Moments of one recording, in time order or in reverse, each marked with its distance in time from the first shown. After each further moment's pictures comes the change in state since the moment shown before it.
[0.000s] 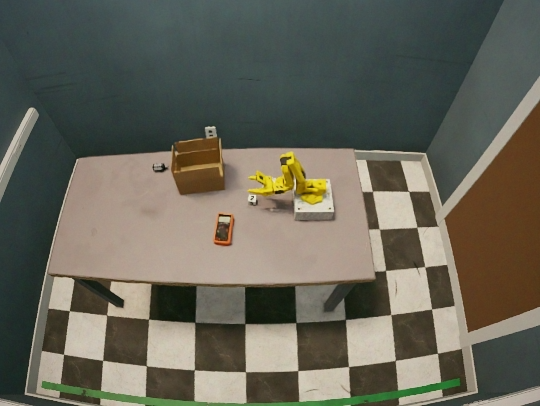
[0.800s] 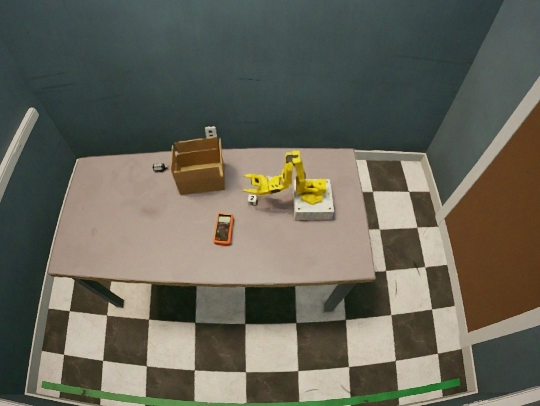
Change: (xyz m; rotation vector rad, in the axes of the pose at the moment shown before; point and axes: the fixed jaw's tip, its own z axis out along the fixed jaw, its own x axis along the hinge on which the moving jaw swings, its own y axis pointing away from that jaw) arm -0.003 -0.002 0.015 0.003 0.040 -0.224
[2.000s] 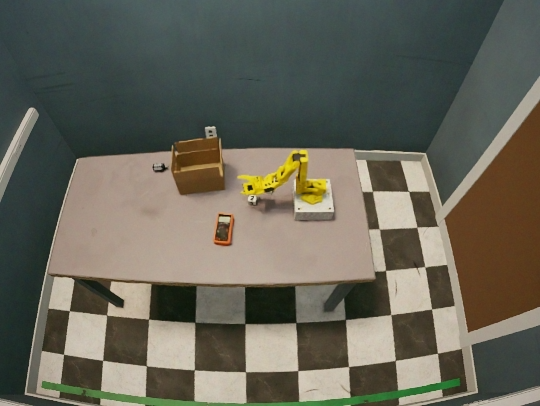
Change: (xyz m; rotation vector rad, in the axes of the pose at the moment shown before) arm 0.012 0.001 0.016 -0.087 0.201 -0.421
